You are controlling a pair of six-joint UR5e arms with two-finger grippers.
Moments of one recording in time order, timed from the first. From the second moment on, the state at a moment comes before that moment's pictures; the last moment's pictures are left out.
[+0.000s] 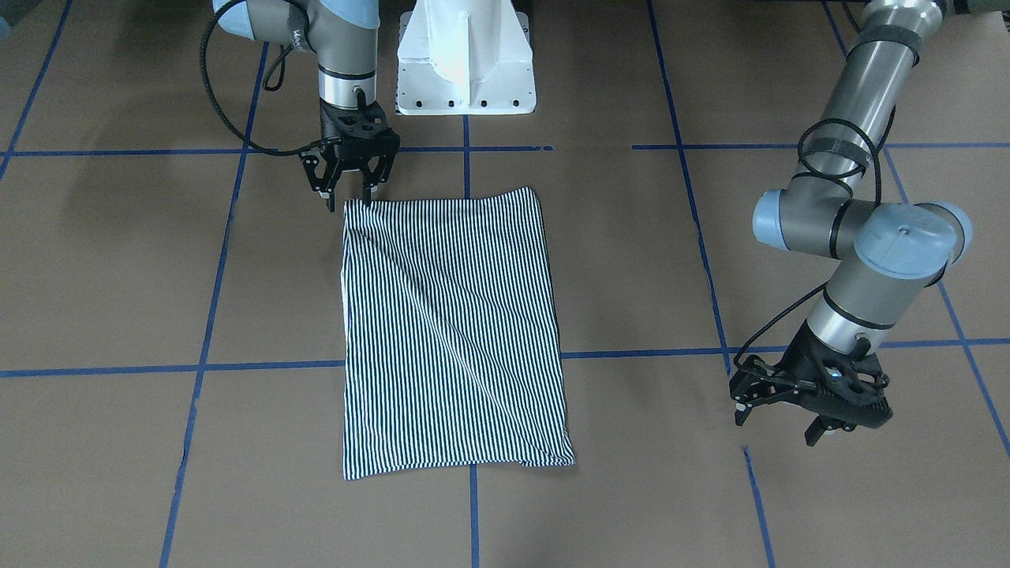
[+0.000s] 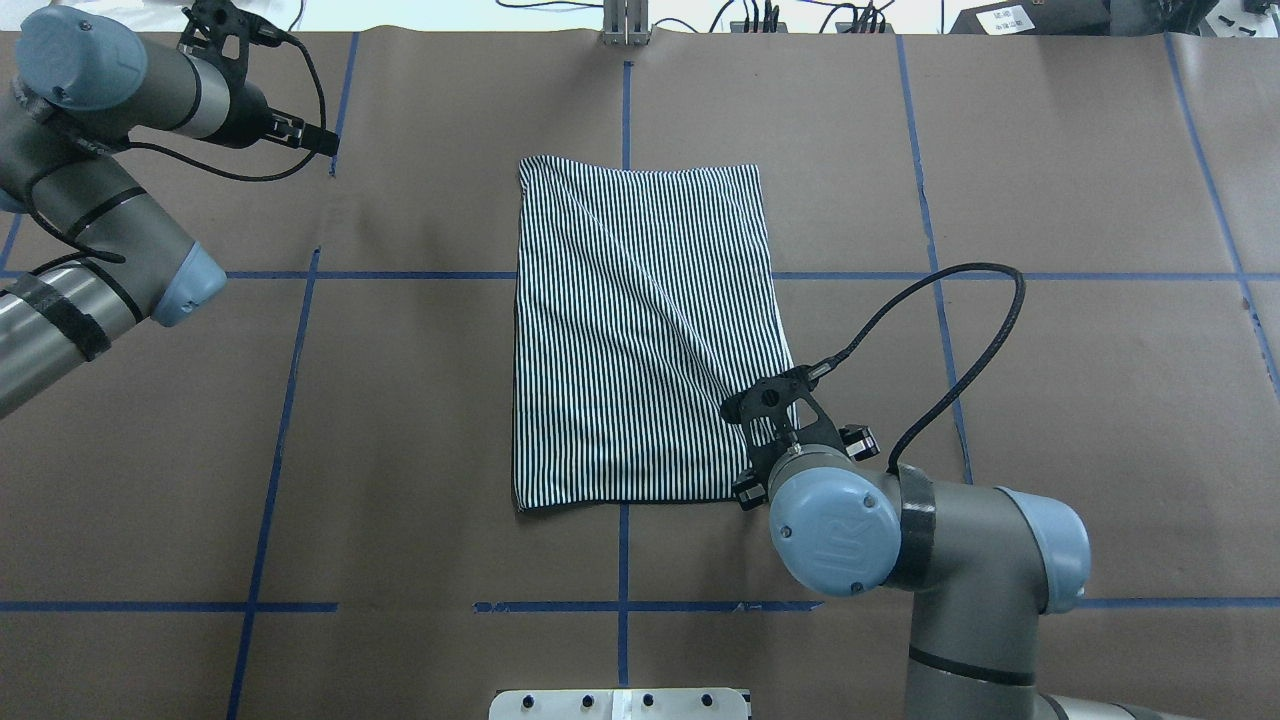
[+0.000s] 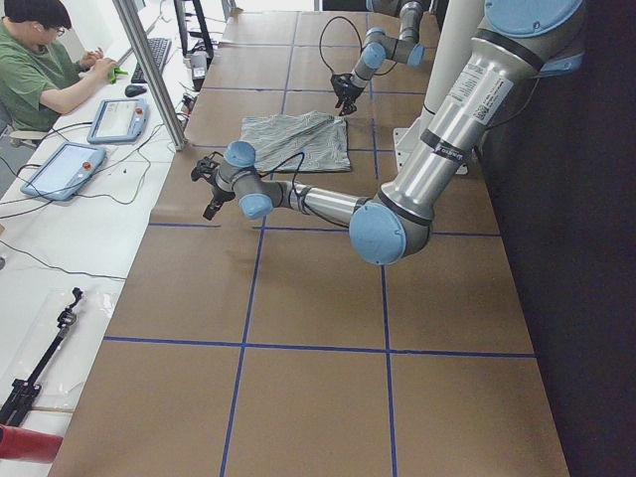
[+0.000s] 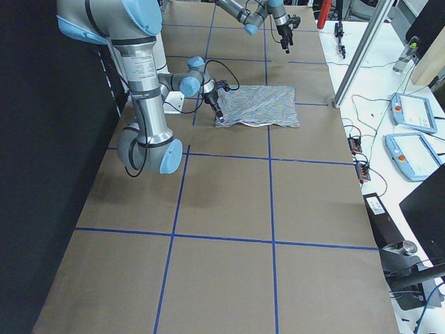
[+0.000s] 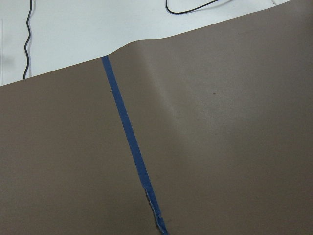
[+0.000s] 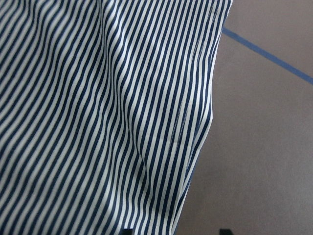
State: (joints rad) left arm -0.99 -2.13 -1.16 -2.41 -1.91 -0.63; right arm 0.27 -1.18 2.00 -1.69 1.35 0.98
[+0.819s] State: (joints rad) left arm -0.84 -2.01 -1.54 -2.33 -1.99 -1.08; right arm 0.34 -1.32 2.09 -1.24 1.48 1.32
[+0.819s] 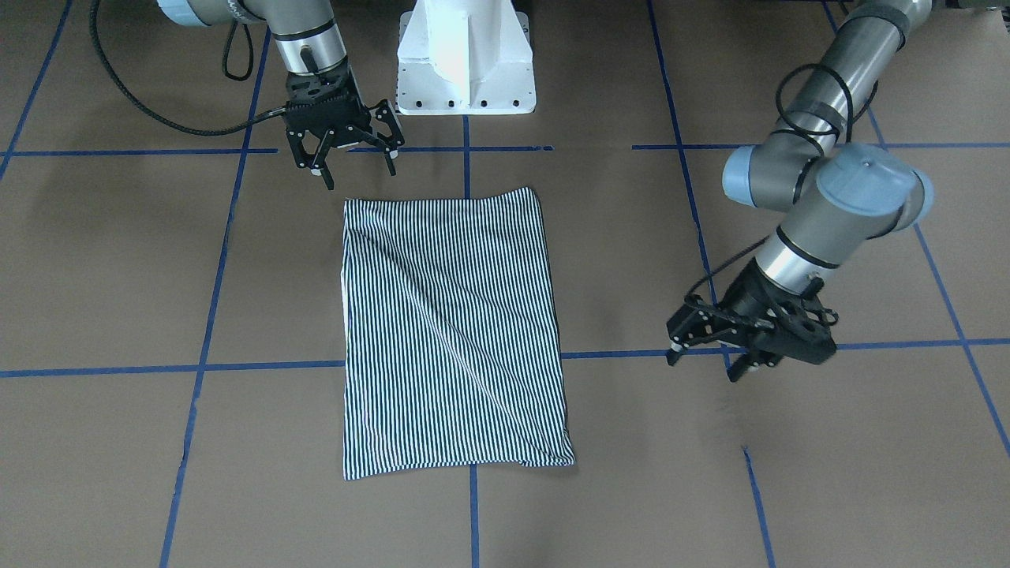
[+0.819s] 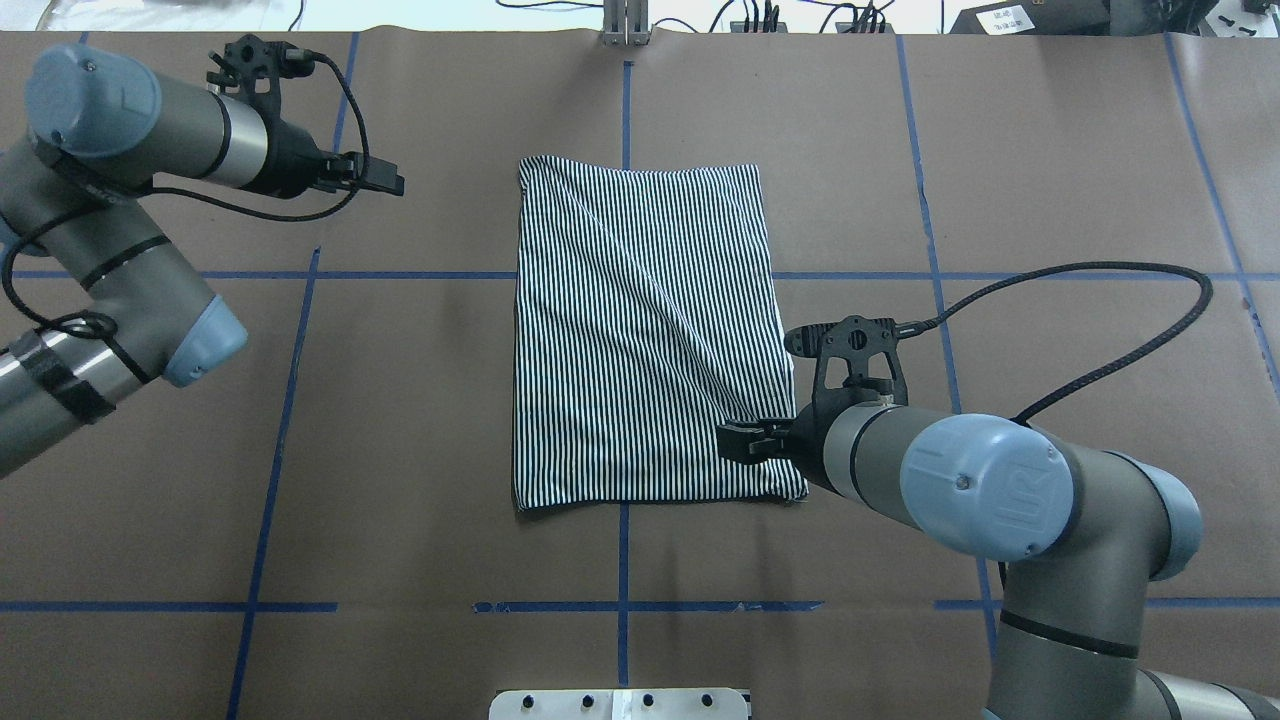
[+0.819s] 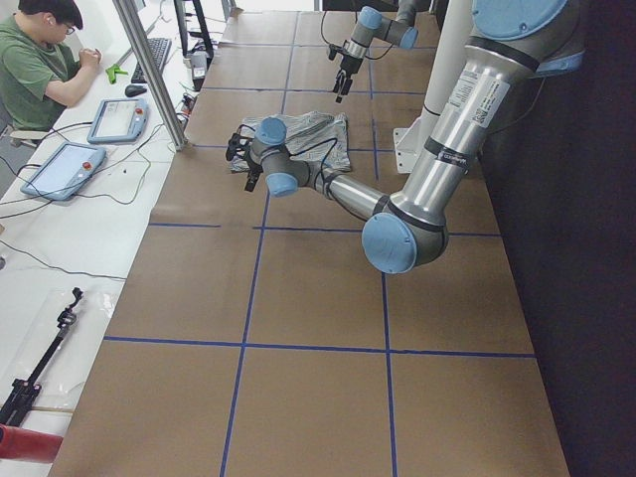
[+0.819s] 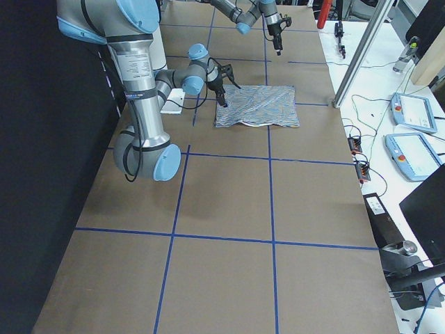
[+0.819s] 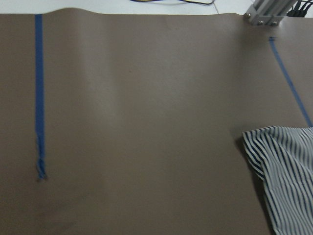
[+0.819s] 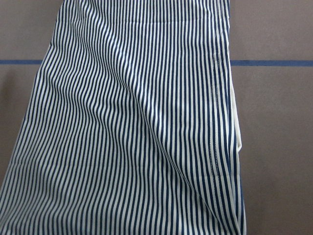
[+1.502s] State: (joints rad) left arm -0.43 -1.97 -1.82 -2.06 -1.63 -1.56; right arm 0.39 -1.33 2.00 -1.07 1.47 1.51
